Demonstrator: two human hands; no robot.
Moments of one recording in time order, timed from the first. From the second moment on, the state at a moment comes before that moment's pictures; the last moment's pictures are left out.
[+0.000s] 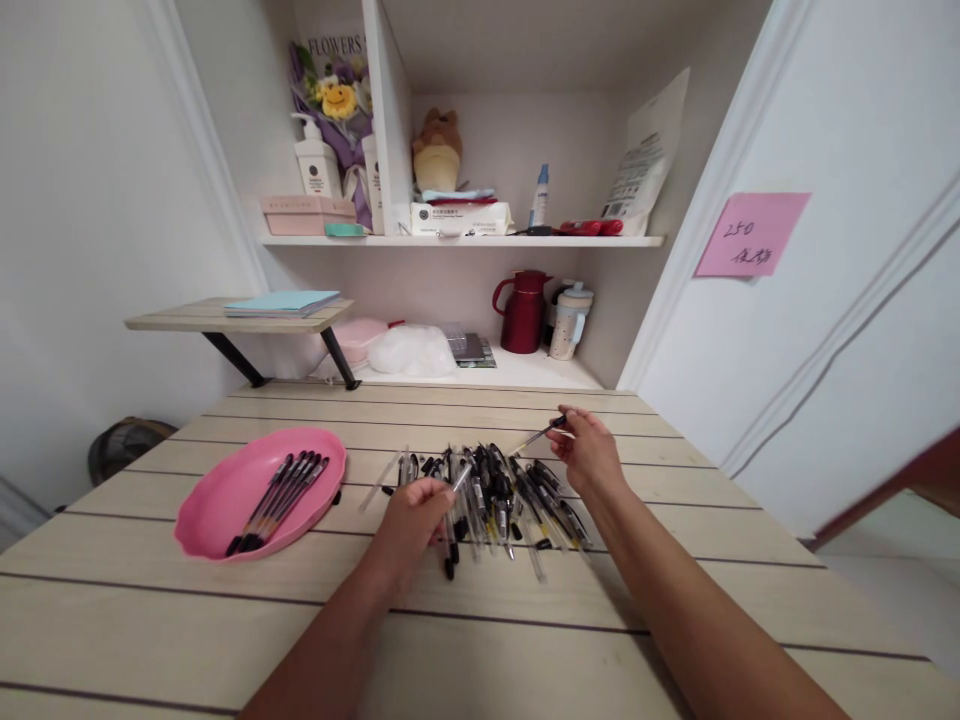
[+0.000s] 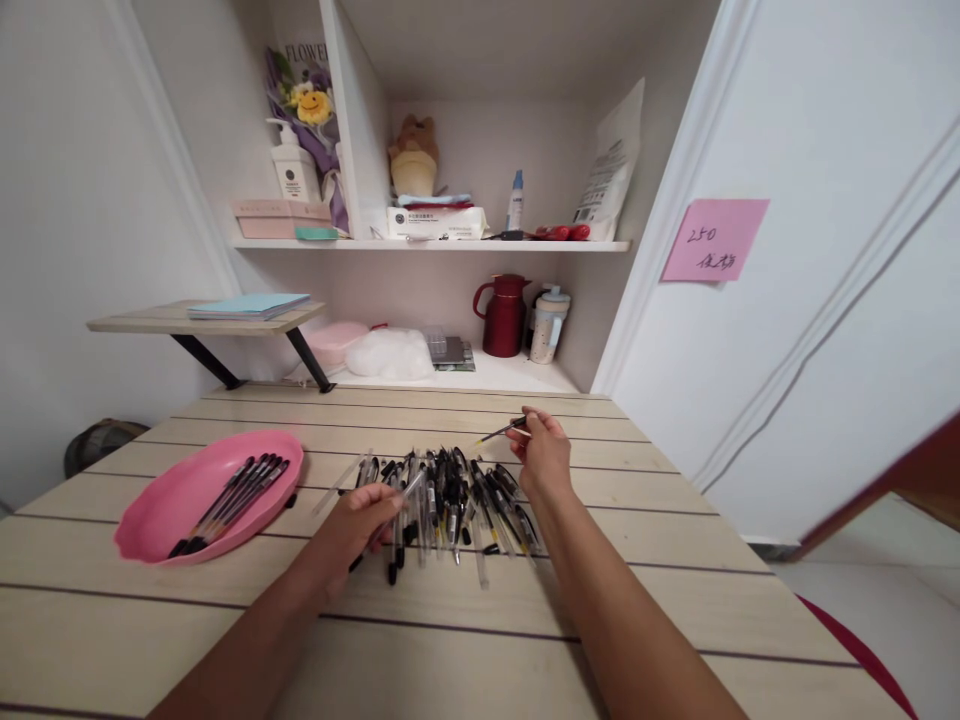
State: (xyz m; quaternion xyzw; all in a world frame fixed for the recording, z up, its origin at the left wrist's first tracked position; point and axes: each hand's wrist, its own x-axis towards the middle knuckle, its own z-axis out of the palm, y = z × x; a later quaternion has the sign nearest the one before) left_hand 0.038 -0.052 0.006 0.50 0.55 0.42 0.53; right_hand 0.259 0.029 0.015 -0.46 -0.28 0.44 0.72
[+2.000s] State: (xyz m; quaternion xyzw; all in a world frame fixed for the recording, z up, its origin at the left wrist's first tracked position) left_hand 0.011 -0.047 0.041 0.63 0.61 0.42 0.23; right_hand 0.187 -0.017 0.025 -0.38 -0.54 0.55 0.52
